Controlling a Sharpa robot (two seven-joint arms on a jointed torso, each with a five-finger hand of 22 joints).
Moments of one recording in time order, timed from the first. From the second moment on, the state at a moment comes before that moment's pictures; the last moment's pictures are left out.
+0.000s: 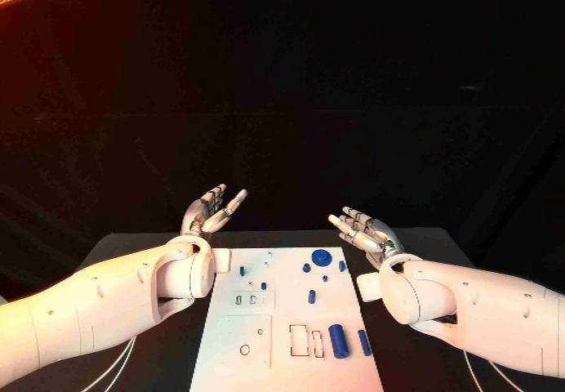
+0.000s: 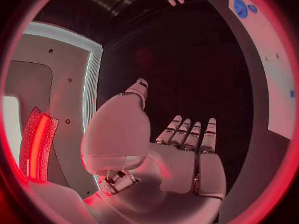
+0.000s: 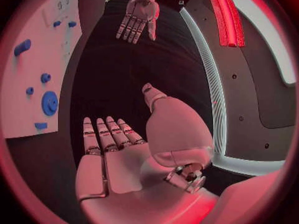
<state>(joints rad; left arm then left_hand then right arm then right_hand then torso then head) 1.14 -0.69 -0.03 1.32 0.01 -0.63 0.50 1.26 -0.16 0.15 0.29 0.05 0.26 0.14 0.10 0.05 0.21 0.15 0.02 0.03 0.15 0.18 0.02 0.03 0.05 0.23 0.28 0.03 0.03 1.15 -0.76 -0.13 1.47 -0.02 -0.54 0.40 1.16 -0.02 0.24 0.15 0.05 0.23 0.14 0.06 0.04 0.27 0.21 0.03 0.03 0.21 0.19 0.03 0.03 0.15 0.18 0.28 0.05 0.04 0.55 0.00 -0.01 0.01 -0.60</state>
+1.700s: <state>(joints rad) 1.17 -0.98 -0.01 1.74 -0.02 -0.50 0.49 1.38 -0.10 0.22 0.27 0.05 0.75 0.20 0.27 0.15 0.90 0.21 0.08 0.07 0.83 0.18 0.21 0.18 0.17 0.85 0.28 0.23 0.10 1.32 -0.70 -0.15 1.41 -1.59 -0.30 -0.08 1.39 -0.23 0.40 0.05 0.05 0.99 0.14 0.17 0.18 1.11 0.10 0.07 0.07 1.46 0.02 1.19 1.07 0.12 1.29 0.11 1.16 0.95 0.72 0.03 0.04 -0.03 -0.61</state>
